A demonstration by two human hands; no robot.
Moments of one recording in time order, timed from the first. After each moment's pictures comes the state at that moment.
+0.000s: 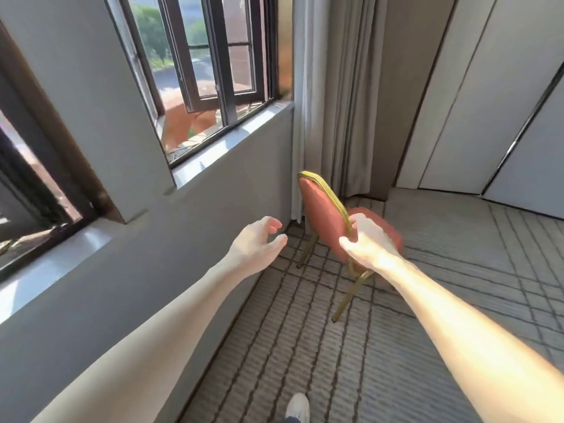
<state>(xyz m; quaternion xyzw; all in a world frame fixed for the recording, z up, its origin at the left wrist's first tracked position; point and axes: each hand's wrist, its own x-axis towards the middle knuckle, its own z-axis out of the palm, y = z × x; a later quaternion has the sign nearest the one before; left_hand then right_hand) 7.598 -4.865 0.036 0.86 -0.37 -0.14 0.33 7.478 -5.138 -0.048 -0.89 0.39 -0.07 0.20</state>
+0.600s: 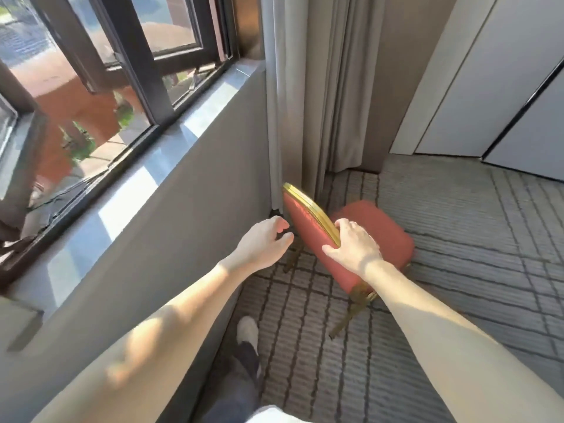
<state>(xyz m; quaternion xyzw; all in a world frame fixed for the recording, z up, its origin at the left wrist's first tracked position) 7.892 -5.166 -0.046 0.84 -0.45 -0.23 0.22 7.734 -5.320 -0.075 -0.89 0.42 0.01 0.19</state>
